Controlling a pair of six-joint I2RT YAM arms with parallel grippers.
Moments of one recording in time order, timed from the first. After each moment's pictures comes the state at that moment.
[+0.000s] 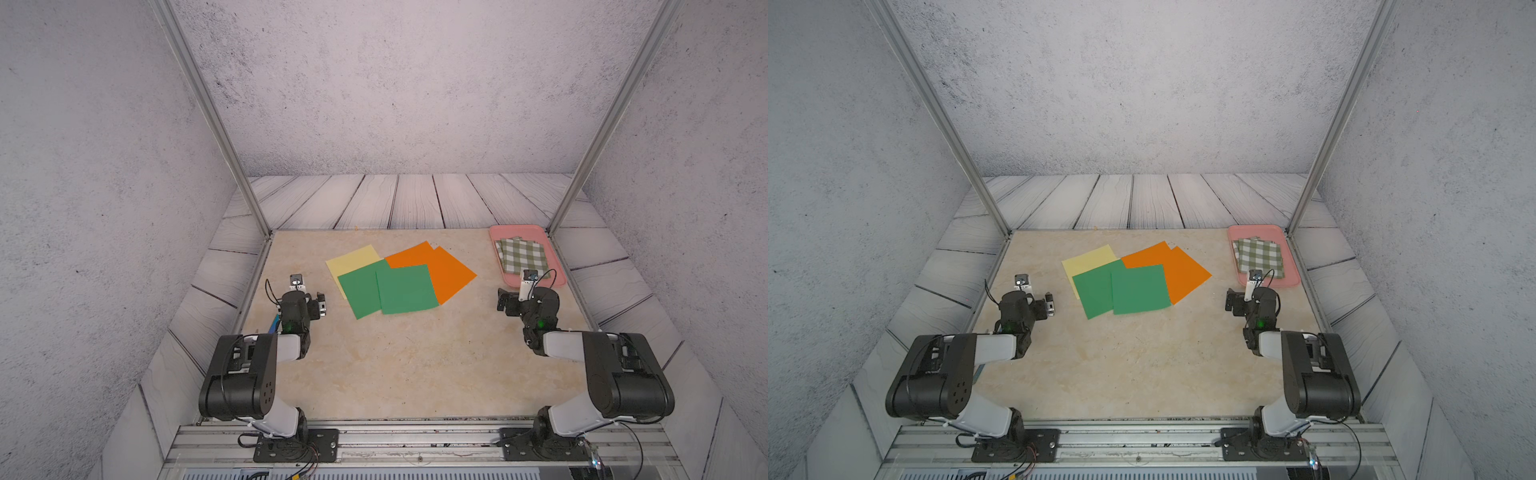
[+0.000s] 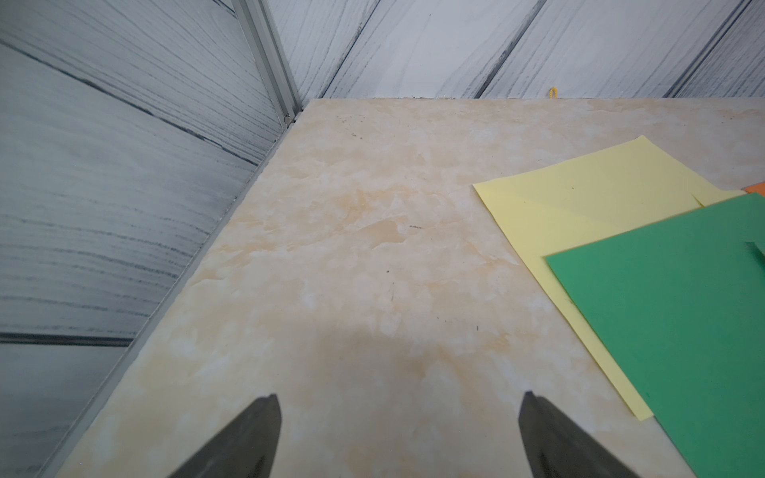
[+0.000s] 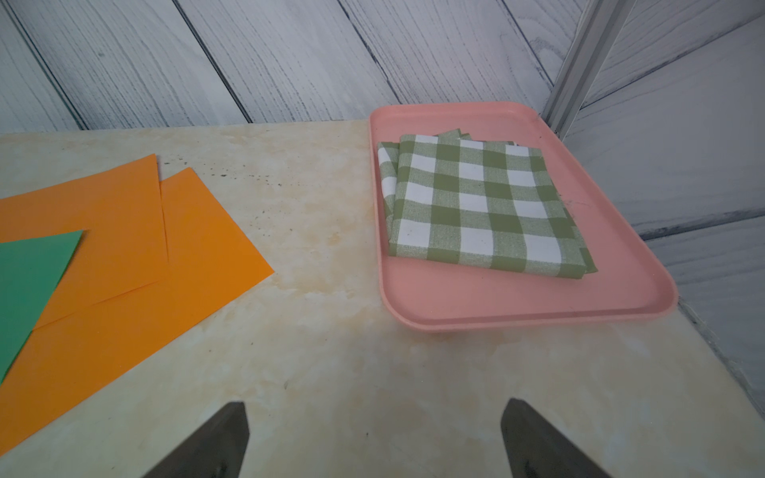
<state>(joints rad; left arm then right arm) 0.00 1.54 0.44 0.64 -0.17 -0.01 -0.02 1.53 0.46 0.63 -0.02 0.00</state>
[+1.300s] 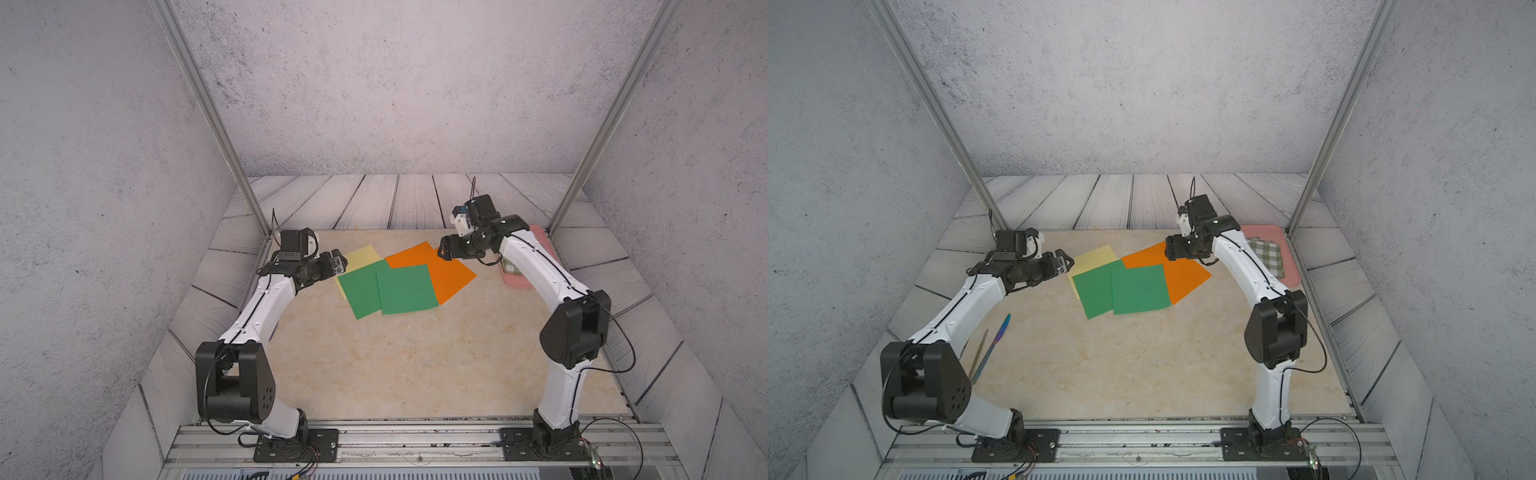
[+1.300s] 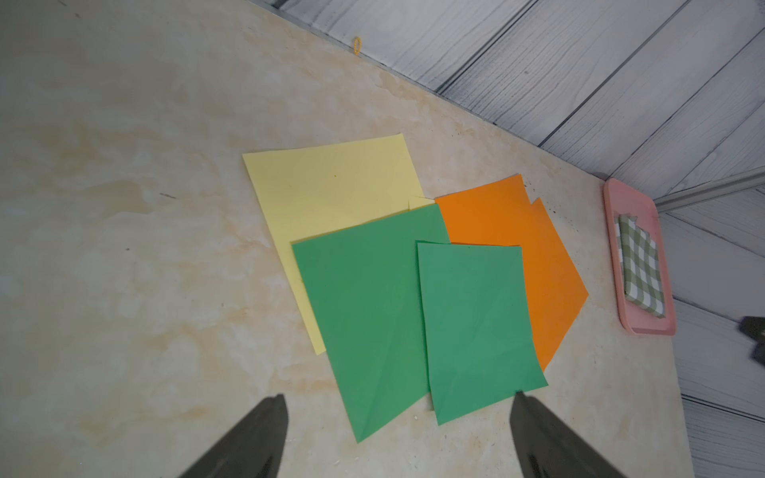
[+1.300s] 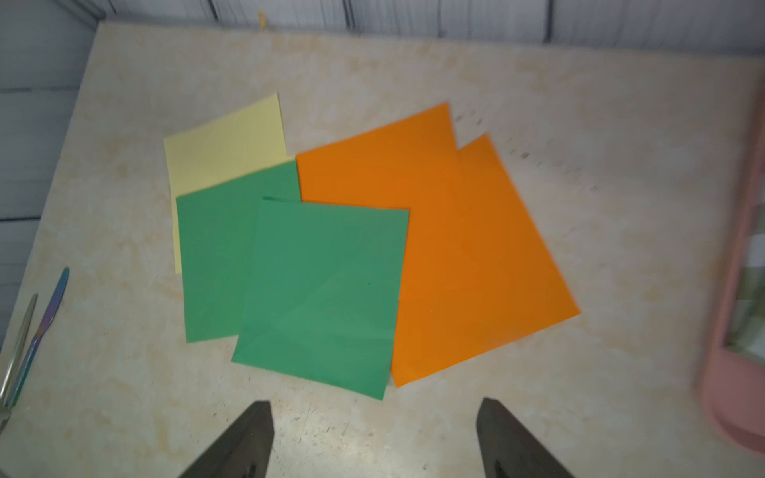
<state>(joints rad) -0.08 1.54 1.25 -0.51 0.33 -0.40 0.38 1.98 1.92 -0.99 -0.24 0.17</state>
